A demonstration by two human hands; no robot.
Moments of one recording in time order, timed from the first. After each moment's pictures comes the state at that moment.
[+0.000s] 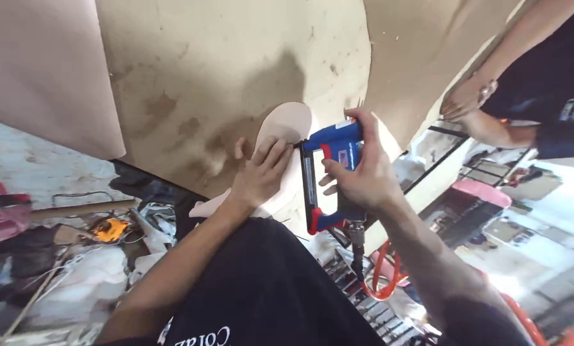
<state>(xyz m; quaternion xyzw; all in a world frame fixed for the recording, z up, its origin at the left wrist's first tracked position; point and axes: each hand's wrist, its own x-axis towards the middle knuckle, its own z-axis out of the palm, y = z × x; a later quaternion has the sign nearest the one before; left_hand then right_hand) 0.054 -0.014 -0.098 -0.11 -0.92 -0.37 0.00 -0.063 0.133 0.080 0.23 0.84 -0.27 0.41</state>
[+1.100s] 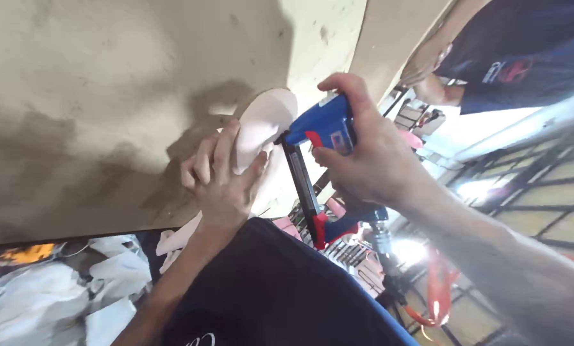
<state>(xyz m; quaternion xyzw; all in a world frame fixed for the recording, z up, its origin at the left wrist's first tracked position) 0.047 -0.031 -0.094 0.05 -0.88 -0.47 -0.05 -0.120 0.087 0.067 0.17 0.85 -0.02 0.49</state>
